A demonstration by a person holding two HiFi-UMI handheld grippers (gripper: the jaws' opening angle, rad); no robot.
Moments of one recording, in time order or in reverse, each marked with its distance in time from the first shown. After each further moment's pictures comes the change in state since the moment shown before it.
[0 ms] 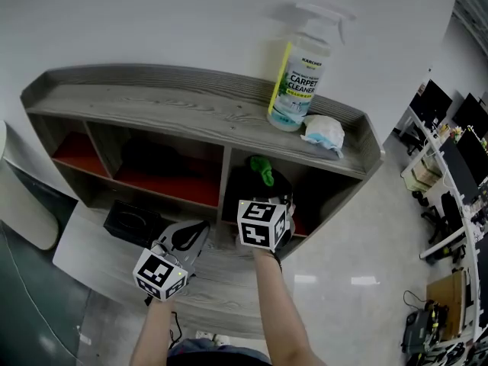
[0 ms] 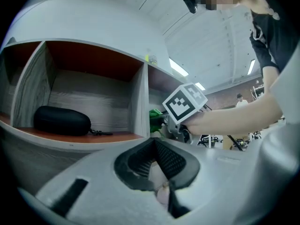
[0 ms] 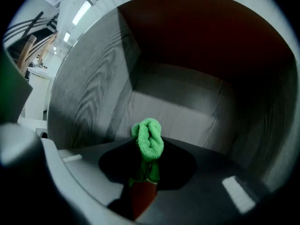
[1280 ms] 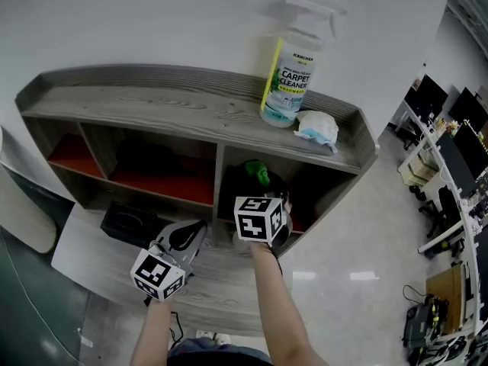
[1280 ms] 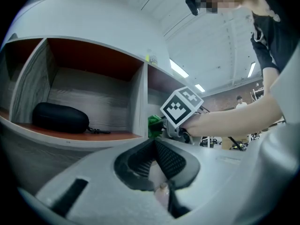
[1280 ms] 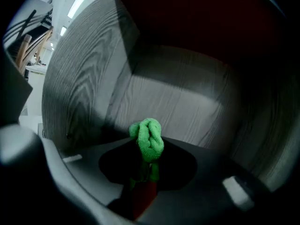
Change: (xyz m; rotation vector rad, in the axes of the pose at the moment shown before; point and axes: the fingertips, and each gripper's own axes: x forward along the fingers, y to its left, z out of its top) left arm 0.001 -0.004 -0.002 -0.021 -0.007 -0.009; right arm 0.007 0.000 -0.029 0.000 0.136 0.019
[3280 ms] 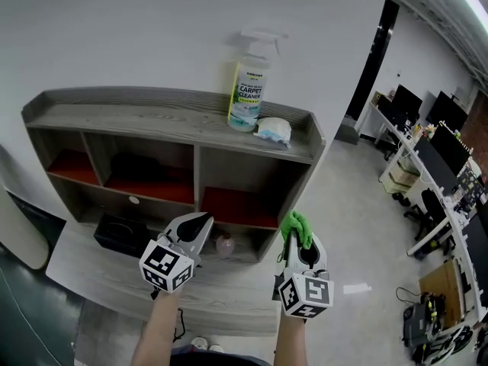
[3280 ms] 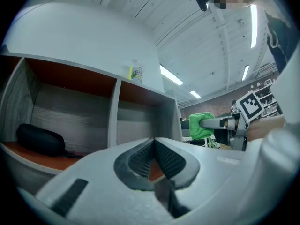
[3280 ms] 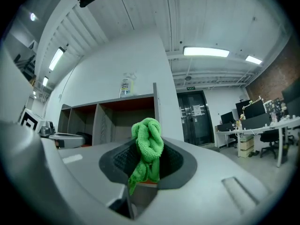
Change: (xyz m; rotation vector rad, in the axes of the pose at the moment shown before) left arm 0.023 -0.061 0.060 0.036 -0.095 -0.043; right arm -0.234 -0.106 -0.044 0.424 -0.405 -0.064
